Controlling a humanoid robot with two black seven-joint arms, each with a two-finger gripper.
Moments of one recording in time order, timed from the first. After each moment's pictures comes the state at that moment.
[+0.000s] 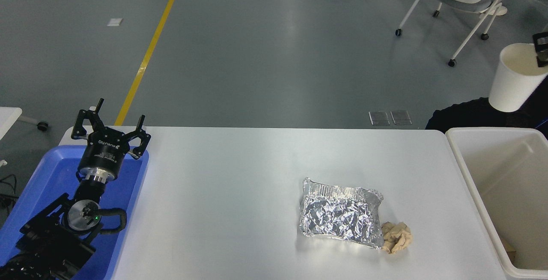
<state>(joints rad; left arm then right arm) -0.53 0.26 -0.96 -0.46 -0.10 -0.69 -0.40 2.20 -0.84 -1.39 1.03 -0.71 0.58 0.08</state>
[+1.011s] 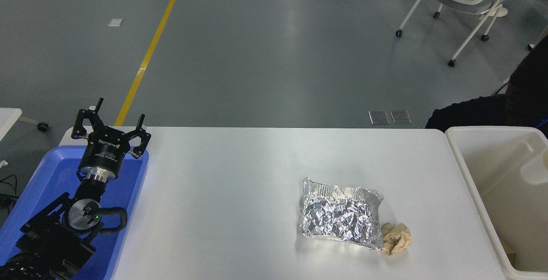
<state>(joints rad) -0.53 0.26 -0.96 -0.46 -0.10 -0.69 -0.40 0.75 -0.74 -0.31 0.45 -0.56 0.06 0.07</state>
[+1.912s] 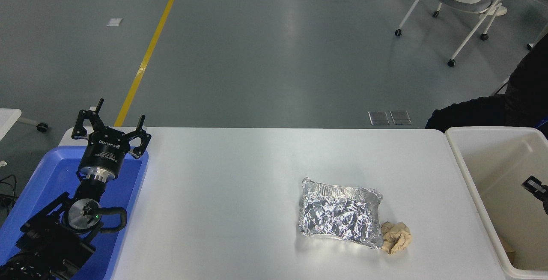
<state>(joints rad) -0.53 0.26 -0.96 -0.46 -0.10 -0.69 -0.40 0.70 -0.67 -0.24 0.40 -0.56 0.05 0.07</state>
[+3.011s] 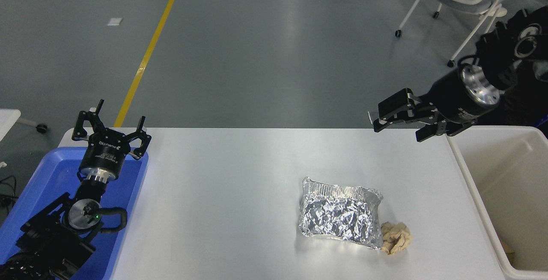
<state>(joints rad) -0.53 0.26 -0.96 -0.46 -0.10 -0.69 -0.40 2.28 -0.38 -1.16 1.49 -0.09 0.73 0.07</state>
